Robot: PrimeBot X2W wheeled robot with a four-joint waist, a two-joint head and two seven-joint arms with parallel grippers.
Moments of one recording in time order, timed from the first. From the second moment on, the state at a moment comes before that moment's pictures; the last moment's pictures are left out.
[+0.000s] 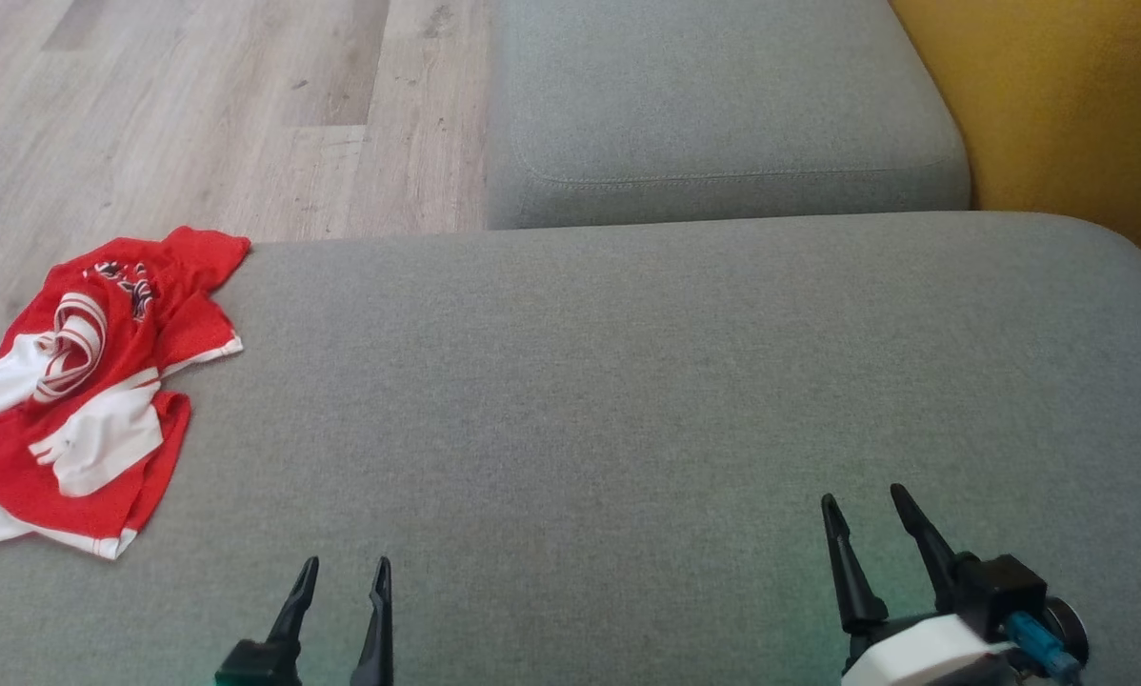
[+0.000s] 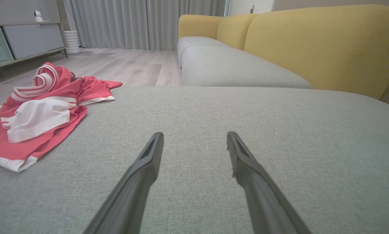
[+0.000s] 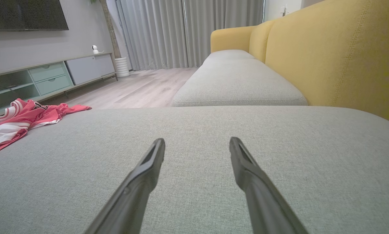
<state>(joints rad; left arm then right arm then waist) 0.11 0.09 -0.20 0.33 -0.19 -0.03 -0.20 0.07 -0.04 0.12 0.35 0.10 0.12 -0.25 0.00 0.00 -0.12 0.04</state>
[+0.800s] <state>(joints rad) 0.10 0.13 -0.22 0.30 -0.20 -0.02 -0.18 0.07 -0.04 0.11 0.34 0.13 0.12 -0.25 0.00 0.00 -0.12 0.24</state>
